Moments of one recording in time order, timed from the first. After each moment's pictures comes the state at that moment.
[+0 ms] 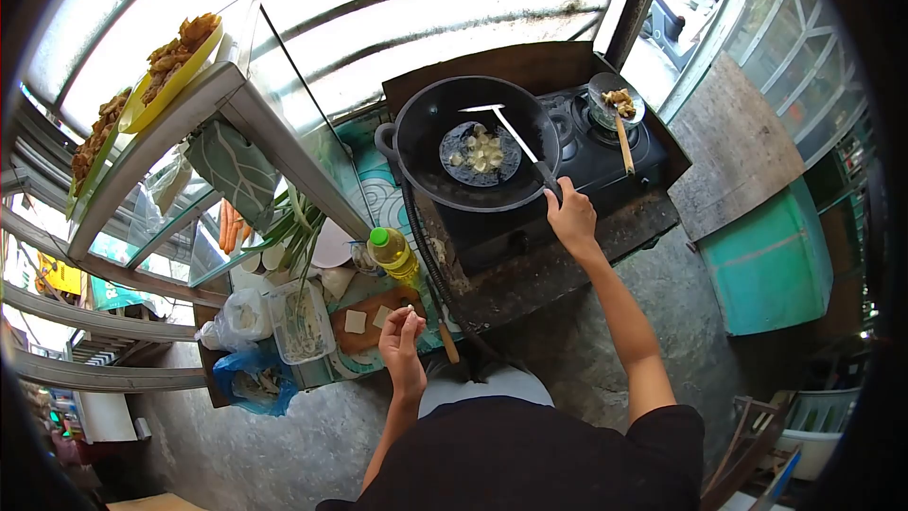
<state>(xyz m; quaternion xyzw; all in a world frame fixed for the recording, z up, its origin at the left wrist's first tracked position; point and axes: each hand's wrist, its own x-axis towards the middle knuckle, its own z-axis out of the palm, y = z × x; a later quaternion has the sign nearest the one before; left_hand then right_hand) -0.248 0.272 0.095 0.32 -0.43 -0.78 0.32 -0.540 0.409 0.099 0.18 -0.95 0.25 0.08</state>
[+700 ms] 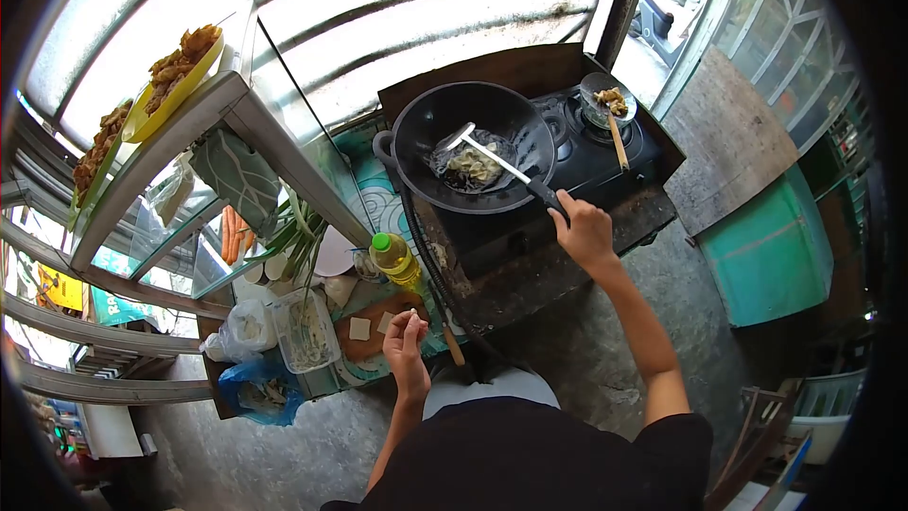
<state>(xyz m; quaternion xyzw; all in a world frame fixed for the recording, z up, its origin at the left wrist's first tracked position) -0.243 0.265 0.086 0.31 -0.43 -0.79 0.30 -0.503 0.436 0.139 0.33 -0.91 0.19 0.17</state>
